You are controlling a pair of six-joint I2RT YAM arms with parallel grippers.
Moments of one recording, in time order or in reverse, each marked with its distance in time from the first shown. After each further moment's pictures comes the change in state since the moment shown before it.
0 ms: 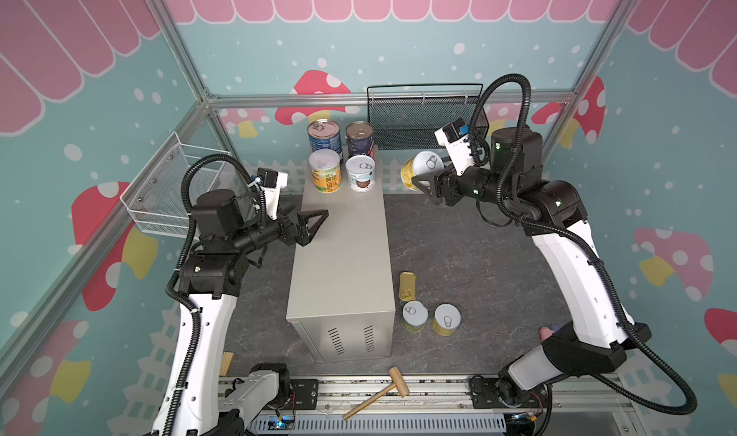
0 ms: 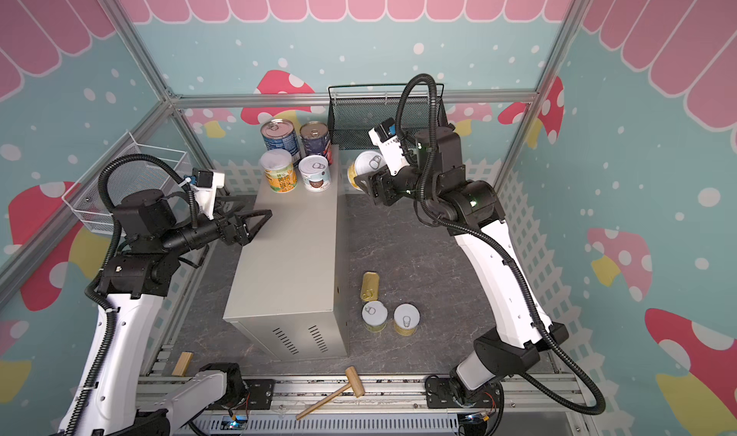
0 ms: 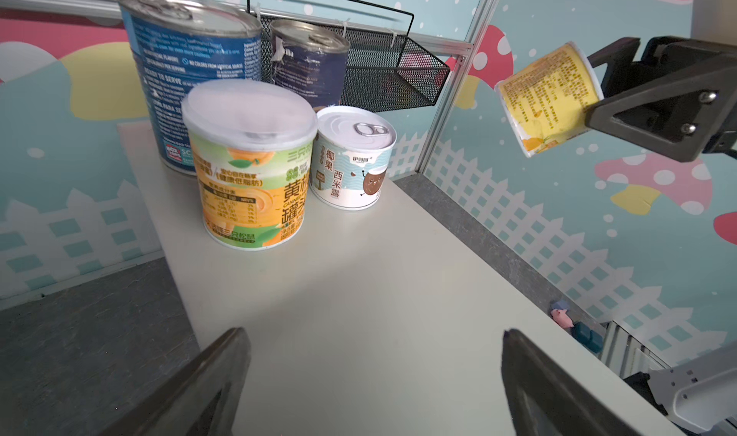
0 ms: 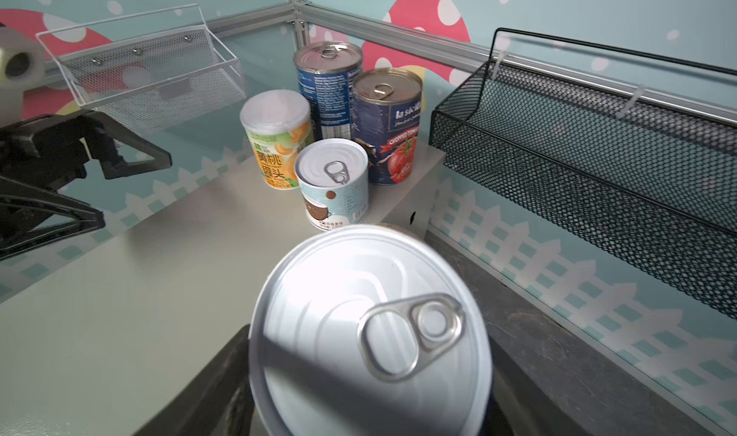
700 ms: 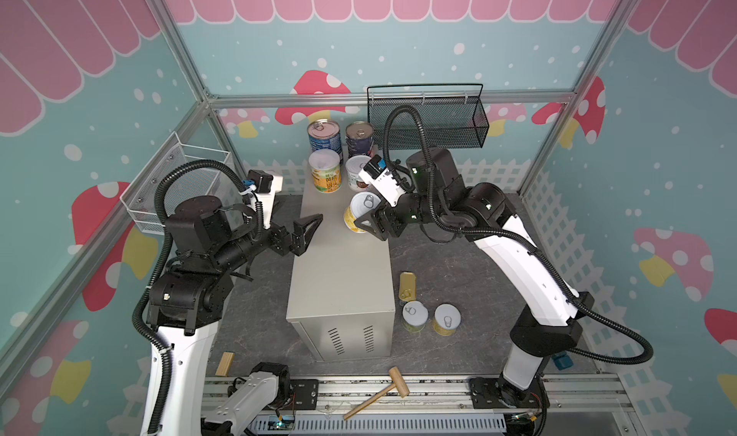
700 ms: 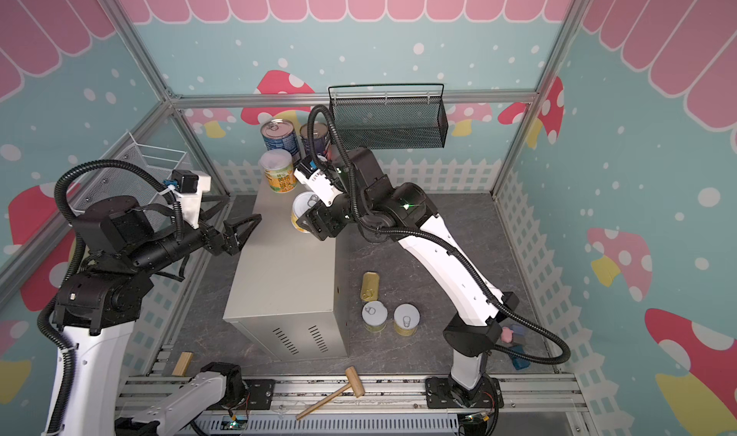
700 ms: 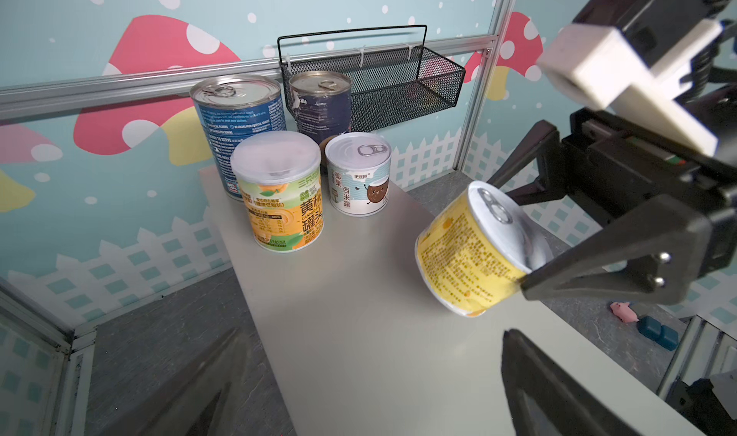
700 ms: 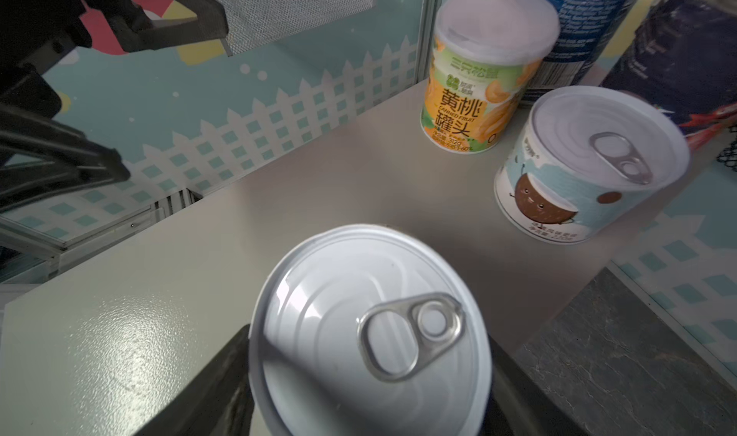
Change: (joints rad) left arm -0.111 -0.076 0.154 -0.203 -0.240 0.113; right arm 0.333 0.217 0.171 -0.156 0.079 0.021
